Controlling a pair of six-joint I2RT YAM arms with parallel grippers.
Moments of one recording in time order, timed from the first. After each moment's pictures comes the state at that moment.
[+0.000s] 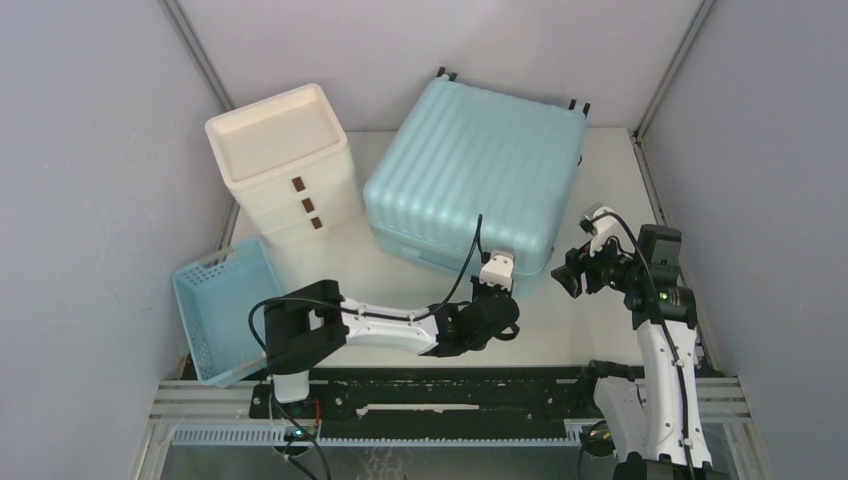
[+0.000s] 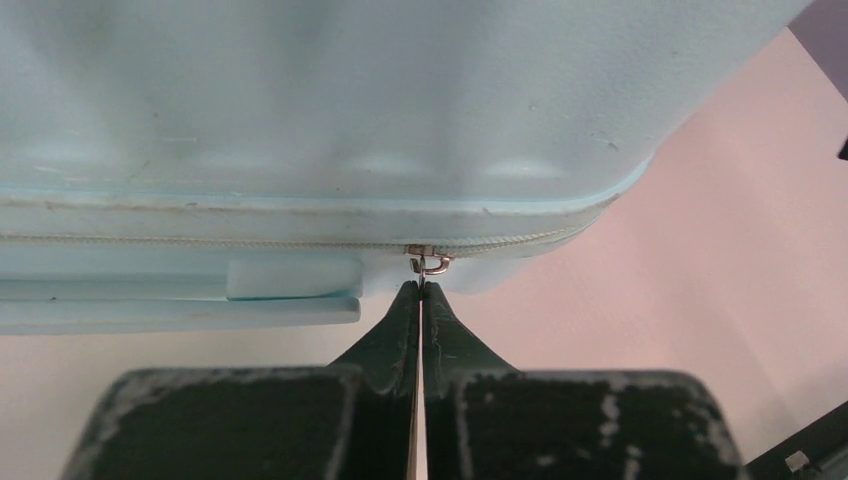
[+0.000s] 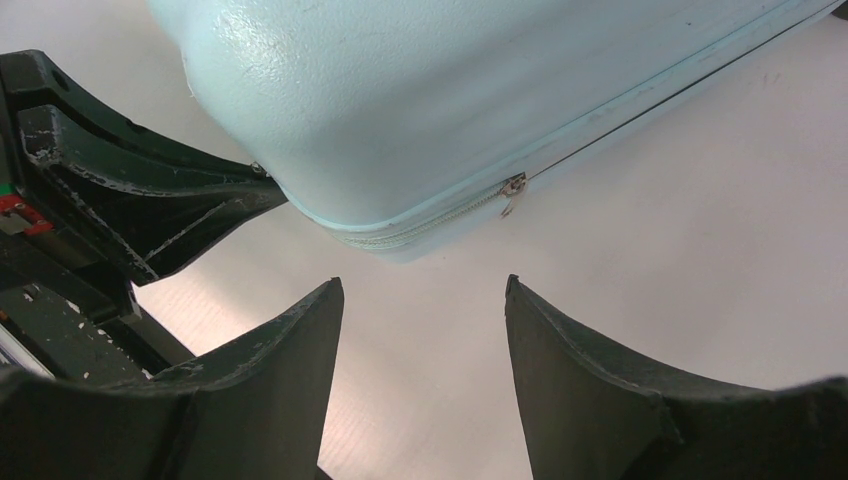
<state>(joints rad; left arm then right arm) -1.34 1.84 1.09 0.26 -0.82 -0.58 -0.17 0.74 0.77 -0.77 -0.73 -0.46</state>
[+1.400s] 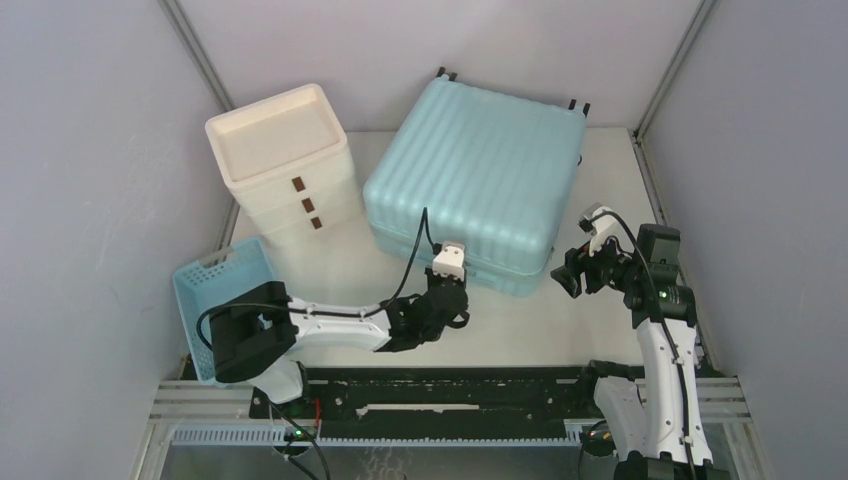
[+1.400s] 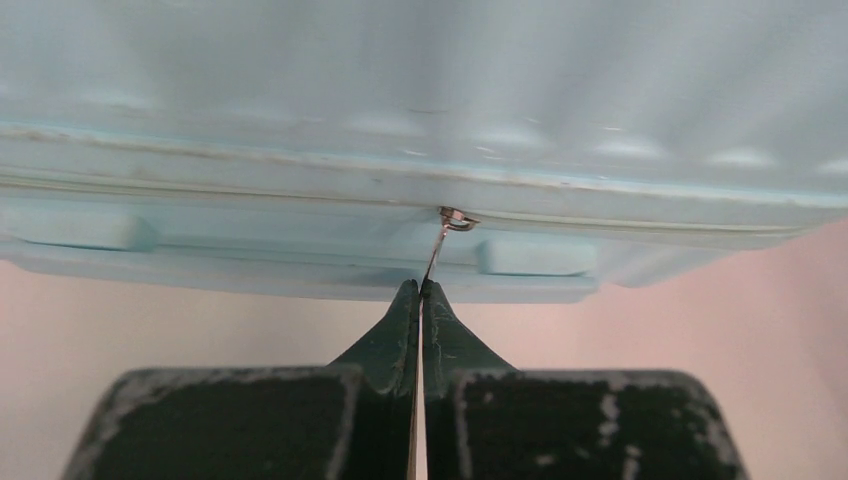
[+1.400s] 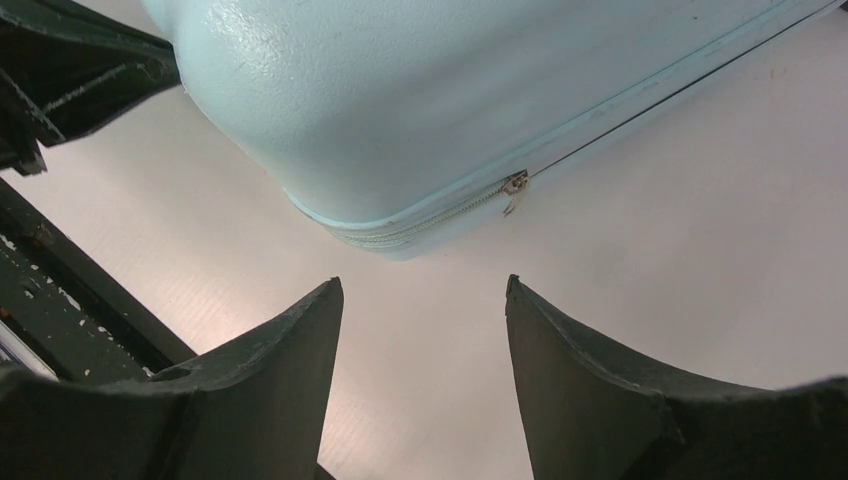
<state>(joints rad) -1.23 1.59 0.79 0.33 -0.78 -0.50 -0.17 0.75 0.77 -0.77 -0.73 -0.47</state>
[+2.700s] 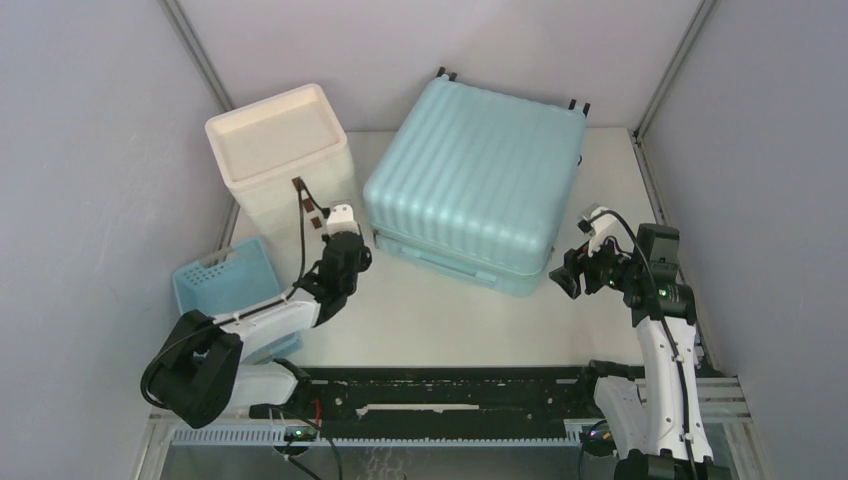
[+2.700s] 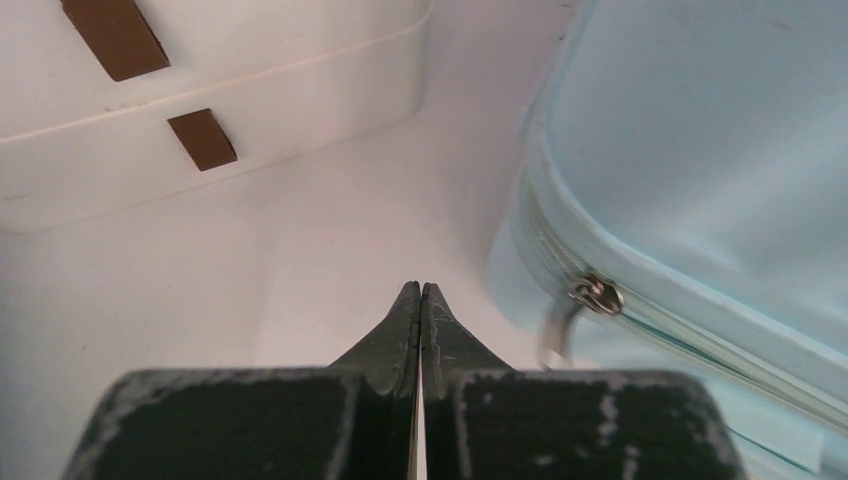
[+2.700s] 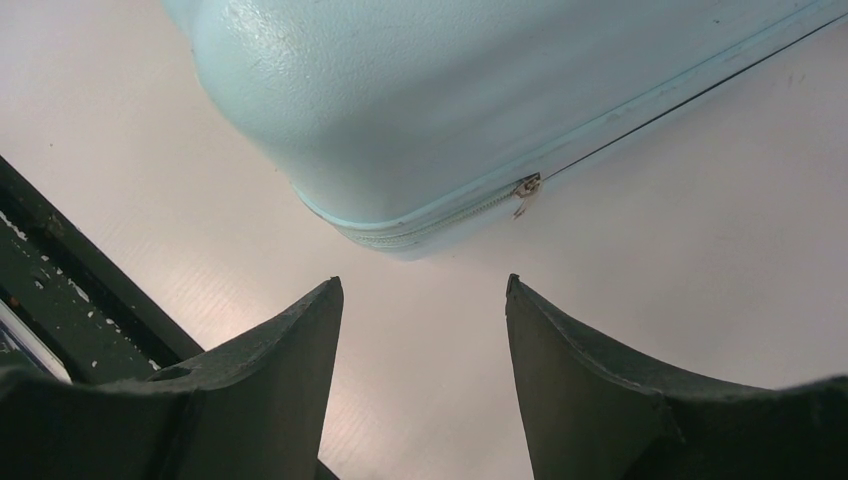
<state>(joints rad) -0.57 1.25 0.49 0.35 -0.59 -0.32 -0.17 0.76 0.77 -0.78 -0.75 -0.48</state>
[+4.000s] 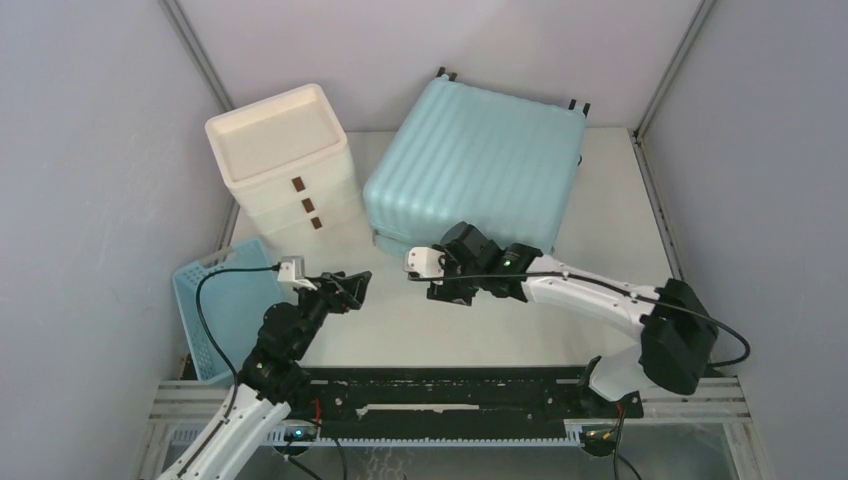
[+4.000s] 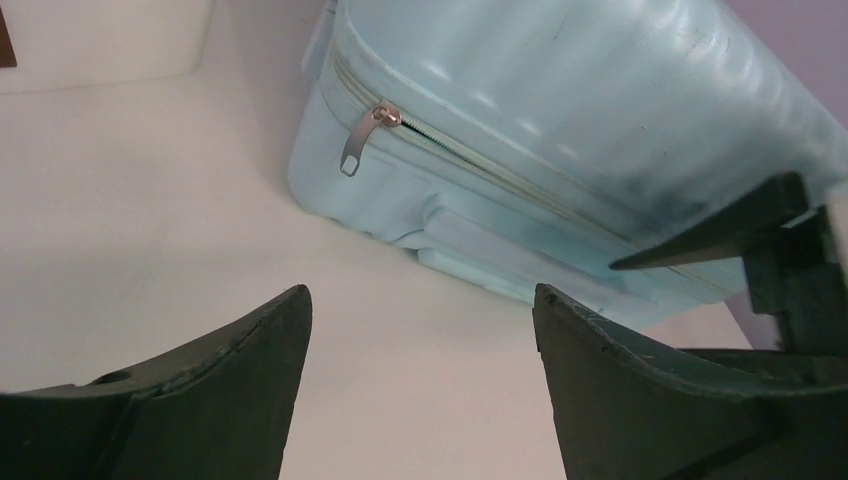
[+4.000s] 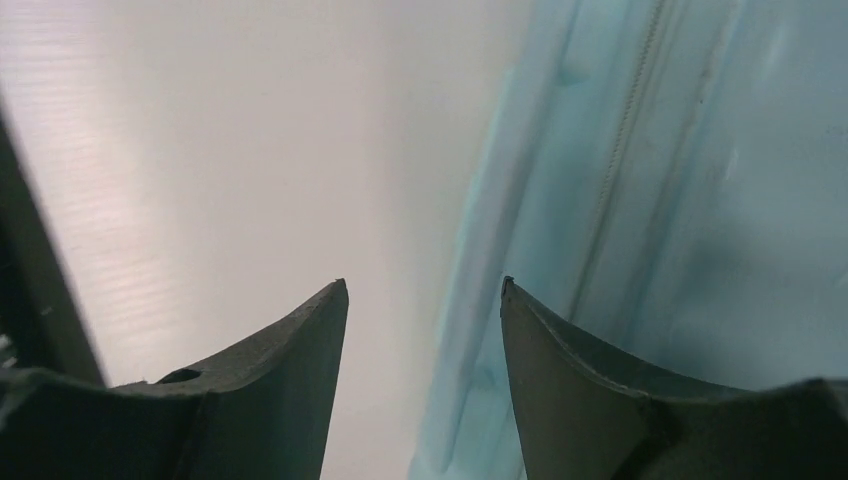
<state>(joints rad) -0.49 0.23 0.11 0.06 -0.10 -0.59 0.94 1.40 1.04 -0.54 -0.11 -0.60</state>
